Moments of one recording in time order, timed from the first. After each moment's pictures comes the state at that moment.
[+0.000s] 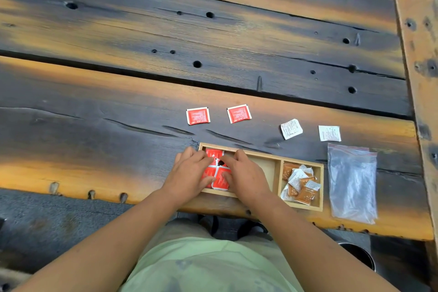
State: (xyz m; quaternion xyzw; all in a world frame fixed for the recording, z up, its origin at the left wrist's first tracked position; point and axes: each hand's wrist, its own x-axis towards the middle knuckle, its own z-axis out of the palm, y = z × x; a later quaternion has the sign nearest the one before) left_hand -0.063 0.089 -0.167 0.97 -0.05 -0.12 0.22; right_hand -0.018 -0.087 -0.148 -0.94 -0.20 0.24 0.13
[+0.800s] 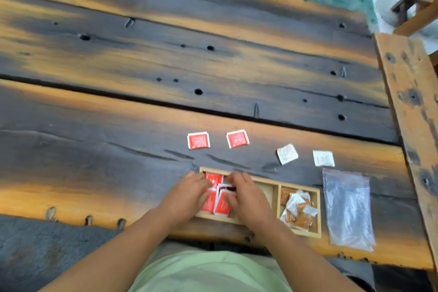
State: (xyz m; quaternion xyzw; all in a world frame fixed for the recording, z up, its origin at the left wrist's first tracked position) left_hand -0.045 0.102 -0.162 0.95 -0.08 -0.14 0.27; right_hand -0.010 -0.093 -0.134 -0.93 -0.15 0.24 0.23
